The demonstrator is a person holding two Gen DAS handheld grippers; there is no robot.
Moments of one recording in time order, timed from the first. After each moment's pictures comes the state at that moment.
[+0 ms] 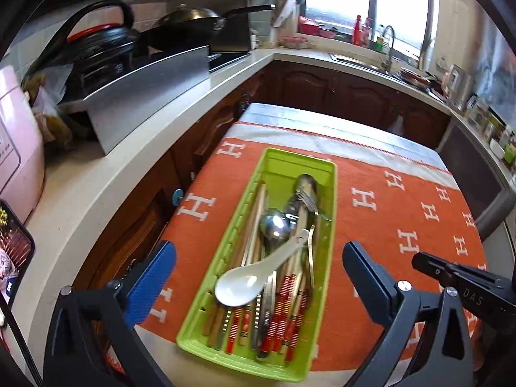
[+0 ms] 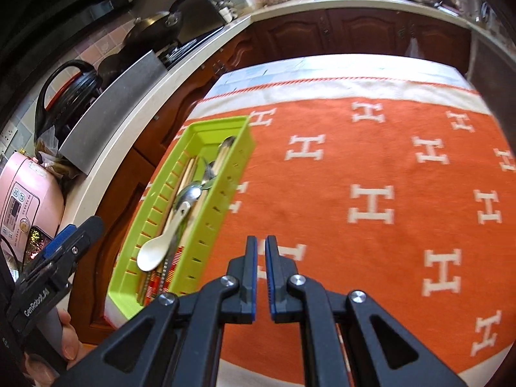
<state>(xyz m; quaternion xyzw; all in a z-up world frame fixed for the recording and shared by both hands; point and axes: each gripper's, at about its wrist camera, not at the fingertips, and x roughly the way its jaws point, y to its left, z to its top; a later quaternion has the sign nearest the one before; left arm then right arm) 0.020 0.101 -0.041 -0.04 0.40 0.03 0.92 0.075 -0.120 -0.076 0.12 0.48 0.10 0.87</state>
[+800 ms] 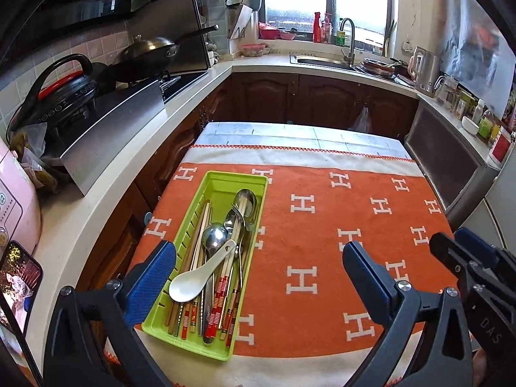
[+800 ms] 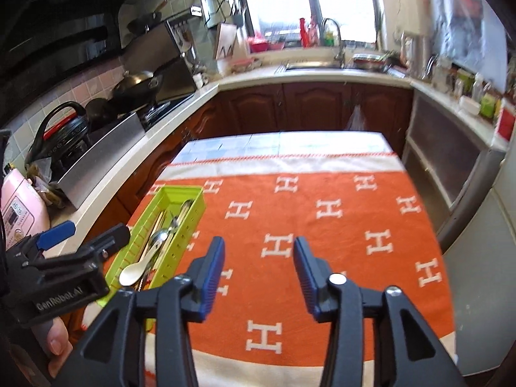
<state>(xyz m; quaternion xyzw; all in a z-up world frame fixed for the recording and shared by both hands) 0.003 0.019 0.017 0.01 0.39 -0.01 0.92 -0.003 -0.165 0.016 0.06 0.35 0.00 0.93</state>
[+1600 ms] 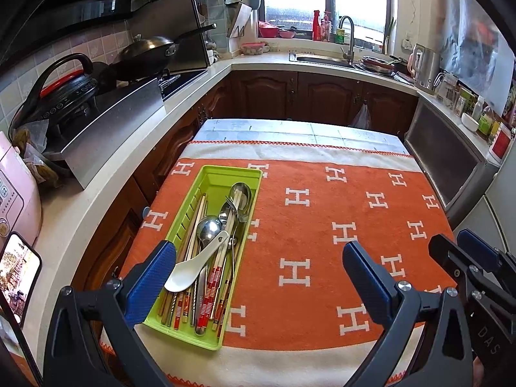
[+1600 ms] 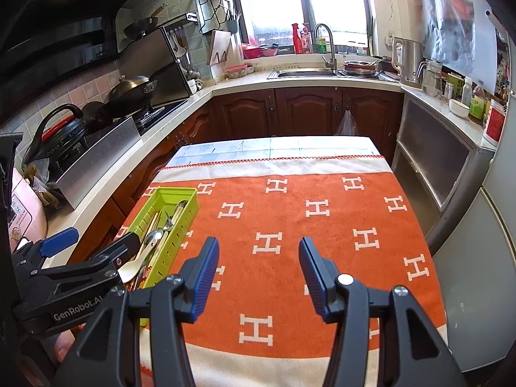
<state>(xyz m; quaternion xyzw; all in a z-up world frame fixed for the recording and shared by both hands) -0.006 0.010 0.014 0.01 0.39 -0.01 0.92 -0.016 -0.169 0.013 0.06 0.35 -0.01 0.93</state>
